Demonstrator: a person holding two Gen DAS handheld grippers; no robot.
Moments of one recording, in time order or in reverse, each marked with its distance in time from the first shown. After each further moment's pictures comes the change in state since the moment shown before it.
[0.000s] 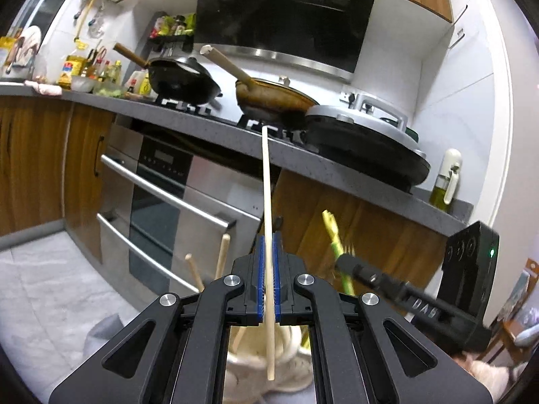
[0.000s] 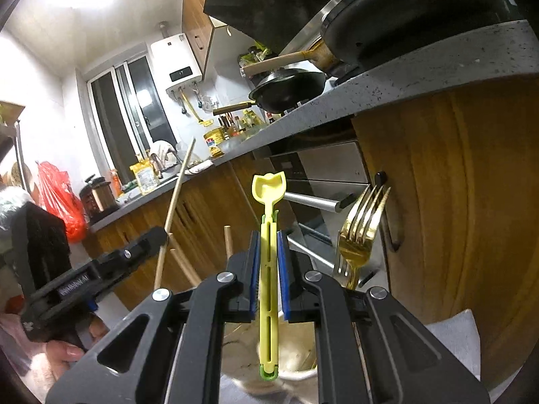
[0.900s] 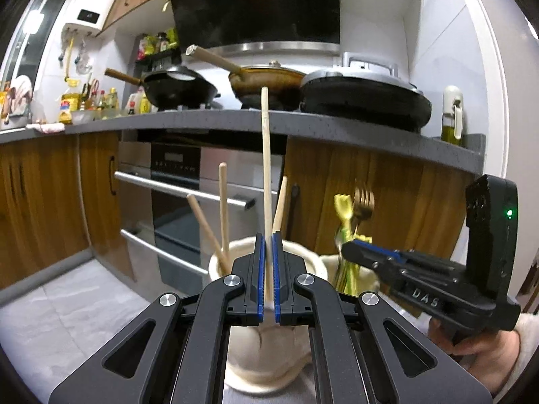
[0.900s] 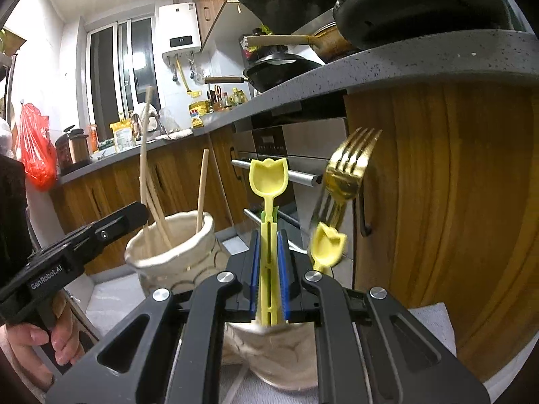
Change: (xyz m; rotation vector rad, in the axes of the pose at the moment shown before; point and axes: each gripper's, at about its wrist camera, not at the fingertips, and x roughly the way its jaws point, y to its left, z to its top) left arm -0.005 -0.010 -0.053 0.202 0.034 0.102; right arm -0.002 0.005 -0.044 -0.174 0.055 -0.133
